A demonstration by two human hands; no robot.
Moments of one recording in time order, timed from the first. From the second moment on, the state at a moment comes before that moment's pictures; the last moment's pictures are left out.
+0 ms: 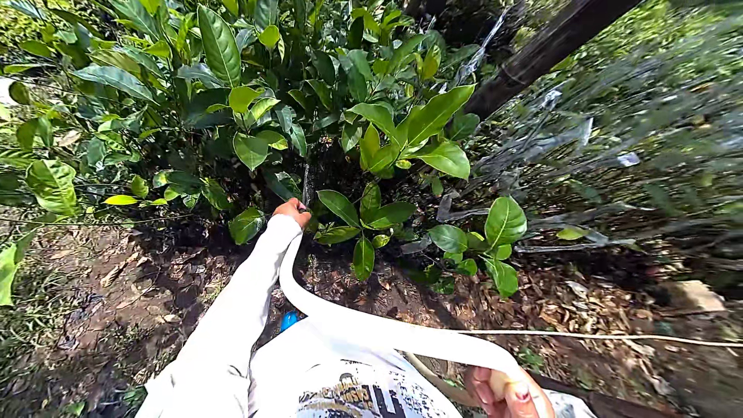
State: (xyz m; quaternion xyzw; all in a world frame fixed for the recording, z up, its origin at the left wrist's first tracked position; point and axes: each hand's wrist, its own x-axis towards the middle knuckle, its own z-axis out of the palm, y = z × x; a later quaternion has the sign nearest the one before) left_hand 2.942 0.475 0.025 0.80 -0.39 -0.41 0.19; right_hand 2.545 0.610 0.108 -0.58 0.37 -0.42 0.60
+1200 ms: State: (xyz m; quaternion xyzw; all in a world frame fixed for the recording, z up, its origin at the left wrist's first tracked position) left_hand 2.803 0.631 -0.039 0.83 -0.22 -0.44 0.26; right_hand 2.416 0.595 0.078 -0.61 0.21 -0.29 0.71
